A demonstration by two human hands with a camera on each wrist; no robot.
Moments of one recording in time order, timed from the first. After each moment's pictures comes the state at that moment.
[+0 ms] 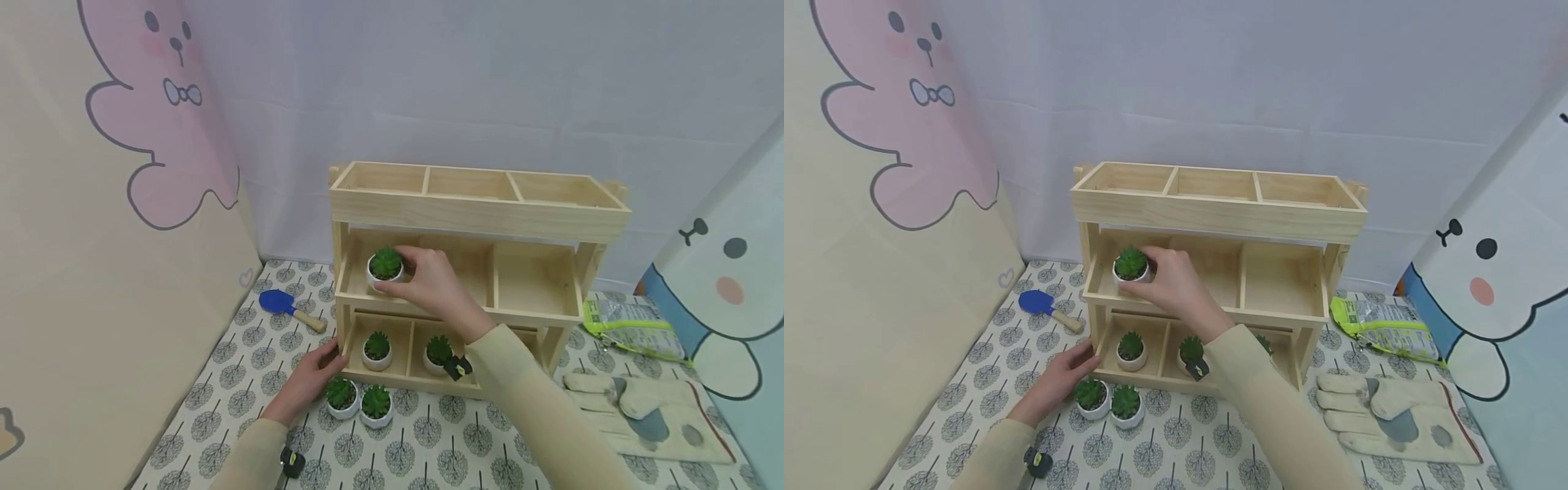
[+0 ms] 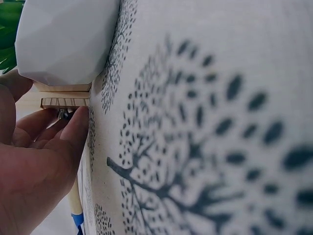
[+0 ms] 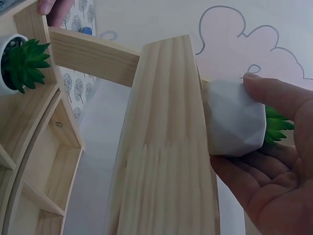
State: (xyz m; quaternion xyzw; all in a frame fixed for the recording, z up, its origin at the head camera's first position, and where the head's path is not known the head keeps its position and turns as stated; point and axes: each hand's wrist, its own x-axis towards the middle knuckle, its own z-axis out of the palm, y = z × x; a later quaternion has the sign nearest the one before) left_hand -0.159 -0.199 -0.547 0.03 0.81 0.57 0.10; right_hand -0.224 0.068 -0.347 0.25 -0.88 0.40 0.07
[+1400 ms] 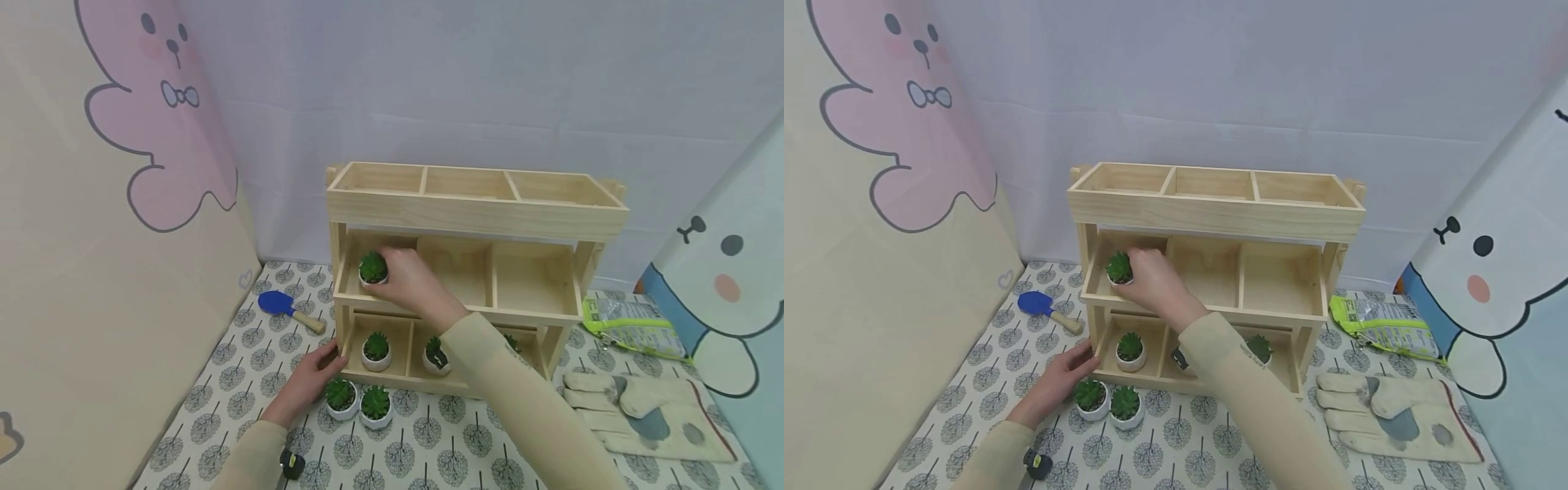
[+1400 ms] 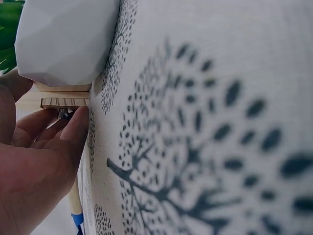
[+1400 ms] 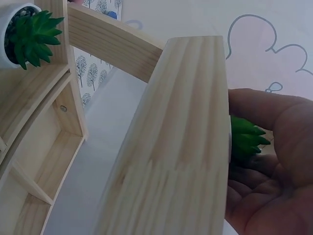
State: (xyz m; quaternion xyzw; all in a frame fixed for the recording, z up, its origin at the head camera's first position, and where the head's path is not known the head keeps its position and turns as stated) left_hand -0.158 -0.197 -0.548 0.03 0.81 0.57 0.10; right_hand -0.243 0.037 -0.355 0.26 -0.92 0.27 0.06
